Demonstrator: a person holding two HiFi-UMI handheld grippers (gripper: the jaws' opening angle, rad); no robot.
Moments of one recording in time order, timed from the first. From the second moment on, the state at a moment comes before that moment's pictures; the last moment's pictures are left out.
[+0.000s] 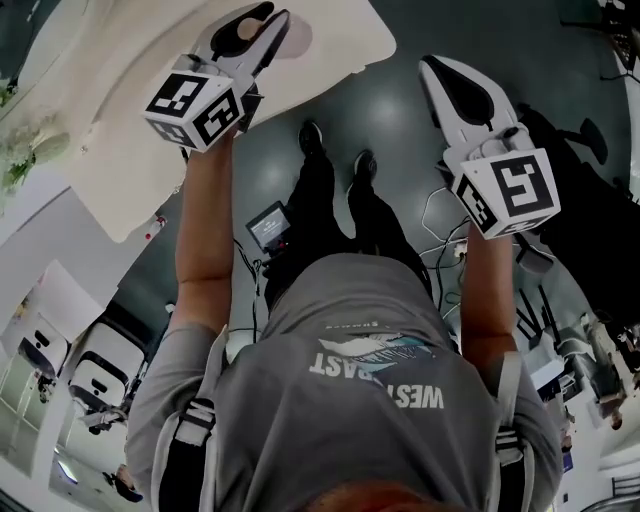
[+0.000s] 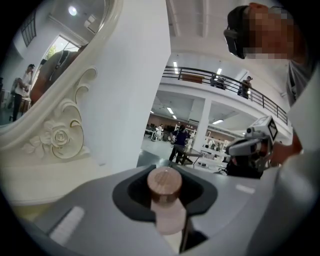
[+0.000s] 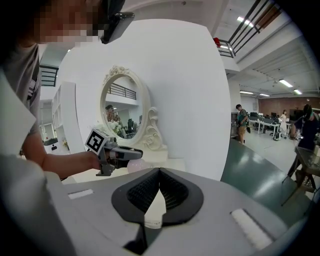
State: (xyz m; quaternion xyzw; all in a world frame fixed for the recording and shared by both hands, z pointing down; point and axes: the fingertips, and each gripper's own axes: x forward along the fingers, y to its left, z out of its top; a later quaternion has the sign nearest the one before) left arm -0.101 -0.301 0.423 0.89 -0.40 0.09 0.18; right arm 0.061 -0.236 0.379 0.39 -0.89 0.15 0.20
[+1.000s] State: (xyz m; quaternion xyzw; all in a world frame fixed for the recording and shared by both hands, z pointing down) left arm -0.108 -0.377 0.550 0.87 -0.40 0.14 0.24; right arm 0.059 -0.257 0.453 0.40 -0.87 0.19 0.23
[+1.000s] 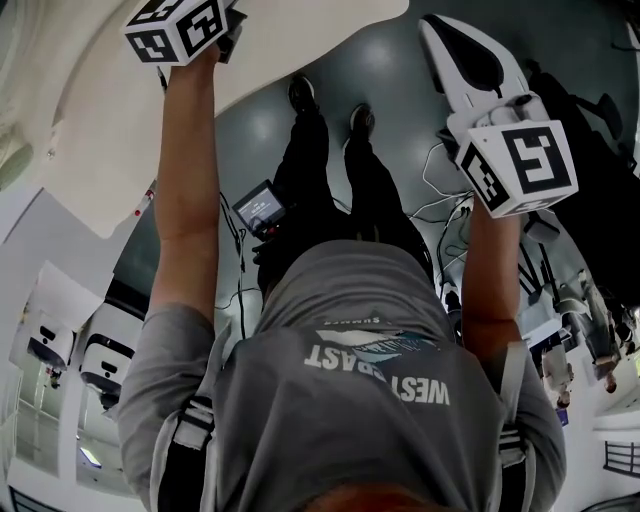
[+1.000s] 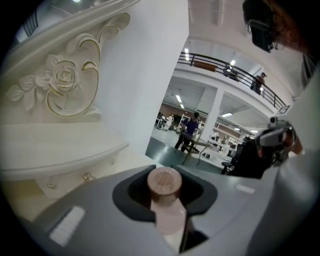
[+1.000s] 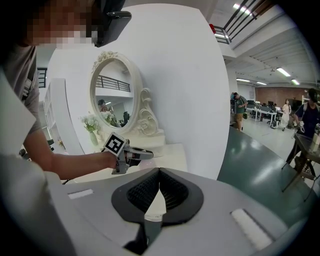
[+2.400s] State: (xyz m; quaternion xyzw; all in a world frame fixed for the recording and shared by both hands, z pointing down) left arm -0.086 -0.369 0.568 0.89 -0.39 0.18 0.18; right arm 0.067 -0.242 0.451 0.41 -0.86 0.19 0.23
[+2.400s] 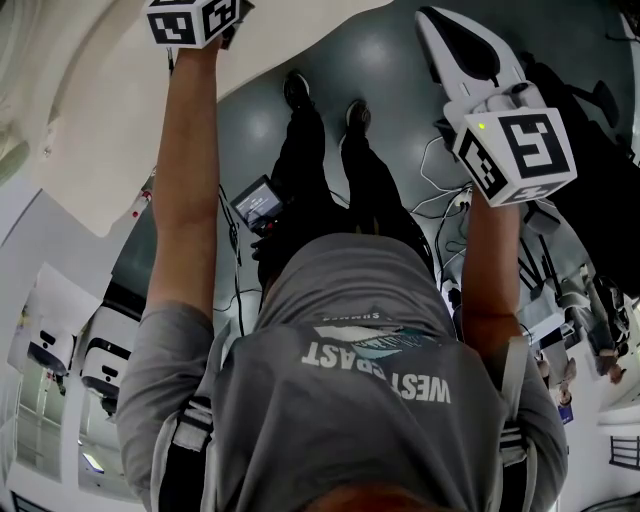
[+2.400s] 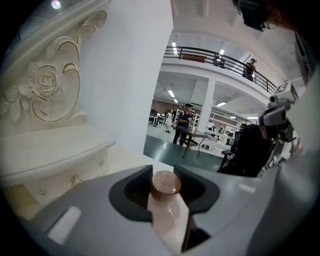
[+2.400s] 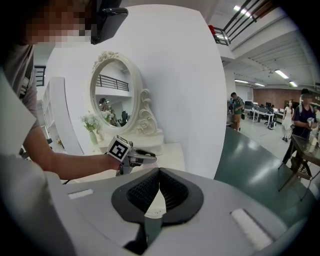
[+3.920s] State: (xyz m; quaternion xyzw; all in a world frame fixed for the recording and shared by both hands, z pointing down) left arm -0.161 -0.188 0.269 0.87 -0.48 0.10 -0.01; right arm 0.045 -0.151 0.271 0.35 -0.92 0.06 0.17
